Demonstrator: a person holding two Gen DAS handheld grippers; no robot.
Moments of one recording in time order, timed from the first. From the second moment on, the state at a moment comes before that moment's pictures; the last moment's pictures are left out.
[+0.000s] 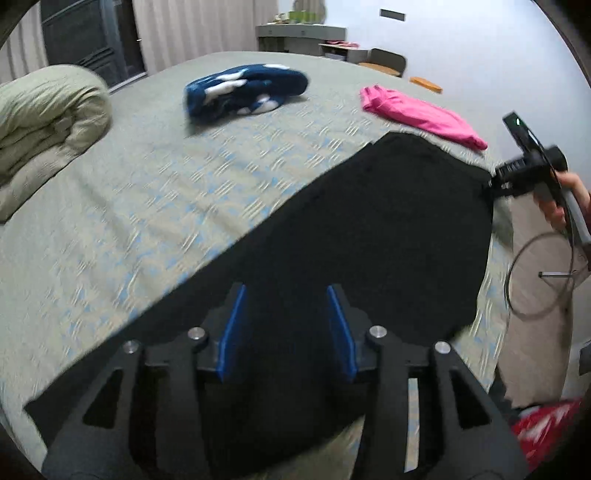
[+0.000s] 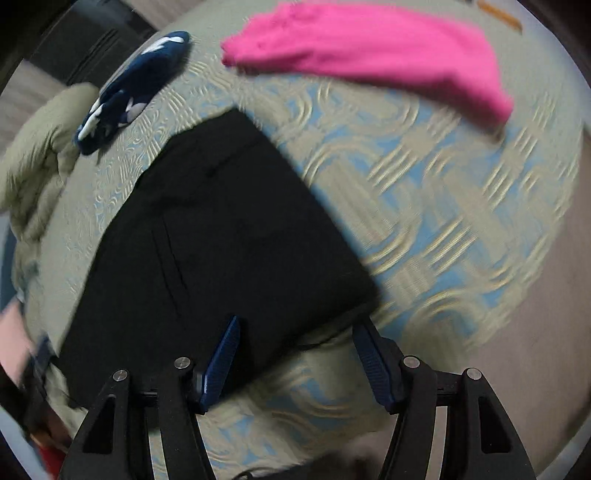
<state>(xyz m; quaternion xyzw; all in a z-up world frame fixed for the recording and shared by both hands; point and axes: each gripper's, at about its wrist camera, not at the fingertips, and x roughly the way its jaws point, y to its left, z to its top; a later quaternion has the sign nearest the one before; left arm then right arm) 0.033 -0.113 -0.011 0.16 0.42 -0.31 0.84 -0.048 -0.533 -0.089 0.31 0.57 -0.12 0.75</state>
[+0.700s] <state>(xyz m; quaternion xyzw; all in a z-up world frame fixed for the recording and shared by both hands) -0.002 0.101 -0.025 0.01 0.44 -0.06 0.90 -0.062 -0.485 -0.007 0.12 0.54 -0.22 0.80</state>
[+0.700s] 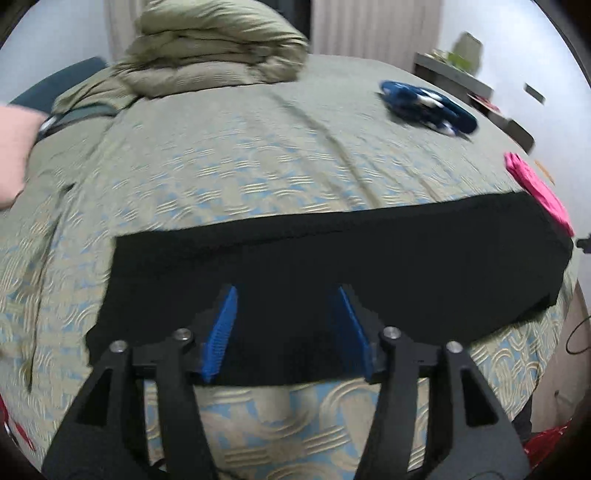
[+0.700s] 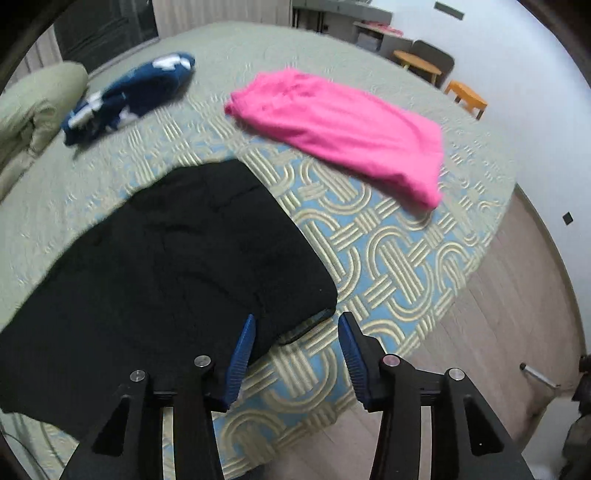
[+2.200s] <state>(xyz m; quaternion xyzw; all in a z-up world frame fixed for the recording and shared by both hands) -0.035 0.282 -0.081 -0.25 0.43 0.06 0.86 0.077 0.149 -0.053 -0.22 0.50 0.41 0.74</state>
